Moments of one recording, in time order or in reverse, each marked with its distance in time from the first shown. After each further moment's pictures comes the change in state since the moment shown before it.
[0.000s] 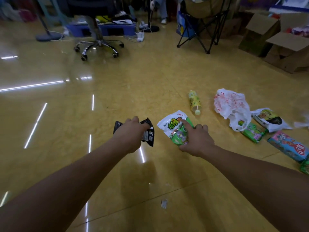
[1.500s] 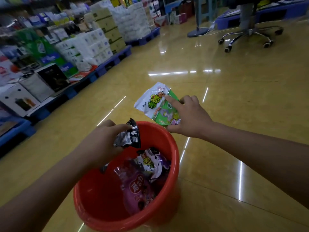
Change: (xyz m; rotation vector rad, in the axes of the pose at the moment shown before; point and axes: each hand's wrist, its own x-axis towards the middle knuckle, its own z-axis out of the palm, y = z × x) left_hand -0.448 -0.193 -0.106 0.023 0.094 -0.793; right_hand -0.140 -0.444 -0.004 0.294 0.051 -1.100
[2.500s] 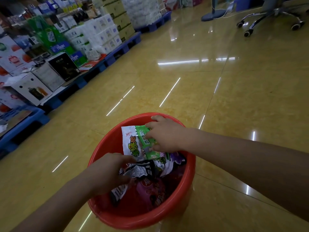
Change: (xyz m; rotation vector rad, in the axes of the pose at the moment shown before) left_hand -0.040 -0.036 0.059 -0.028 -0.345 -0.004; right_hand 0.017 -0.084 0.067 -0.218 -0.477 -0.493
